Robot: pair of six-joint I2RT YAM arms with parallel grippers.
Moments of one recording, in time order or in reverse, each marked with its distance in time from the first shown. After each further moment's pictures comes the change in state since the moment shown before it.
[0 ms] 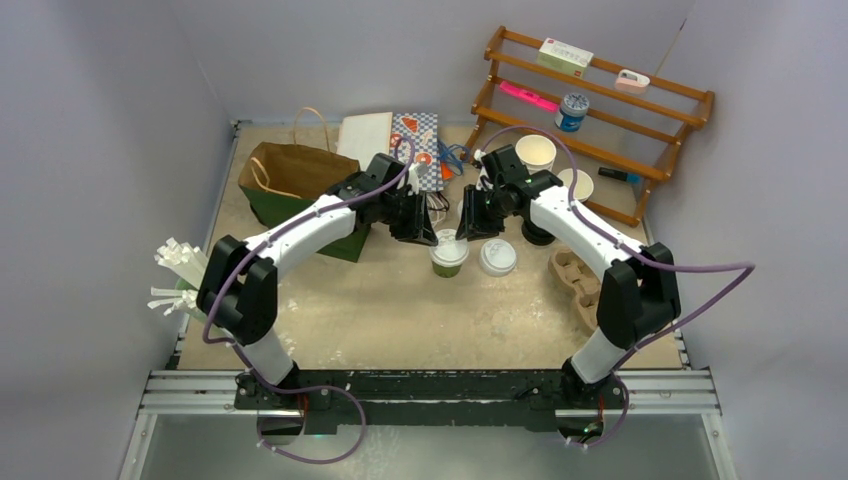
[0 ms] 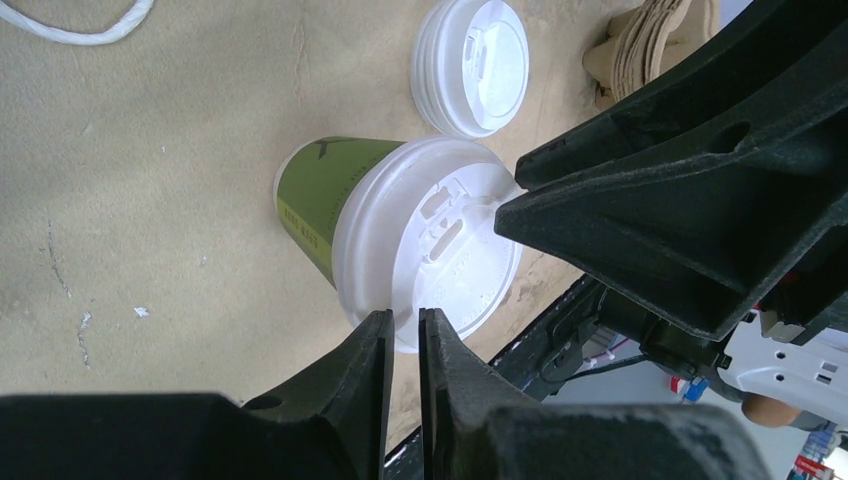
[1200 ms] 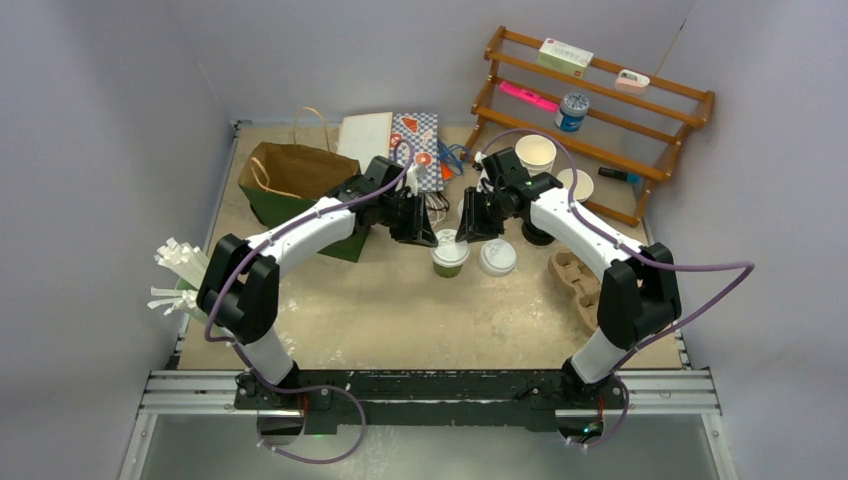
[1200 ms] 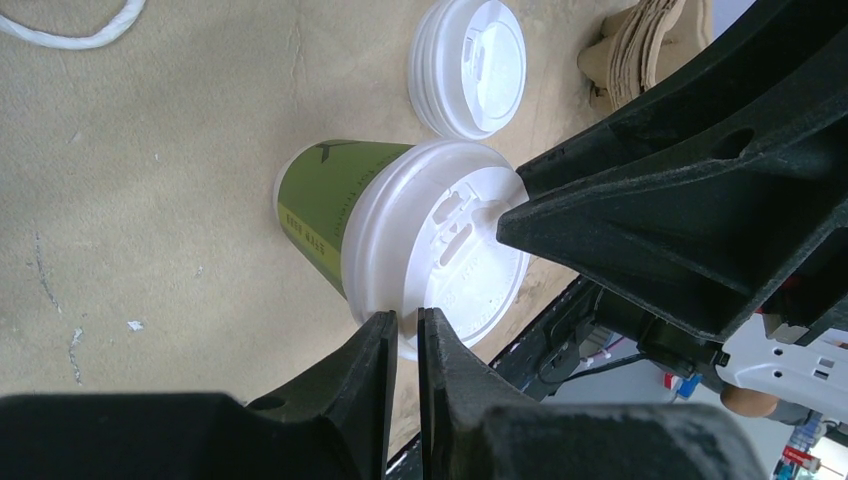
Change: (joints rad) left arm 0.008 0.011 -0.039 0.056 0.023 0.004; right arm 0.000 0.000 -0.026 0.019 -0.021 0.010
